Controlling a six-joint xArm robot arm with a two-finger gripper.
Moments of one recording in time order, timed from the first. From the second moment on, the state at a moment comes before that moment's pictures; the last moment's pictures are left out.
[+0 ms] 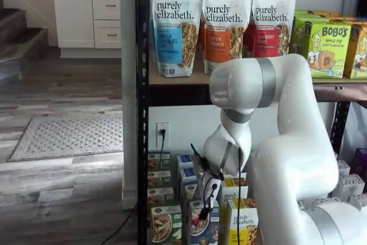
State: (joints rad) arm 0.06 0.88 -1.36 0.66 0.40 -2.09
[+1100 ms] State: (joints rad) arm 0.04 0.95 -1.47 0.58 0.43 -2.02
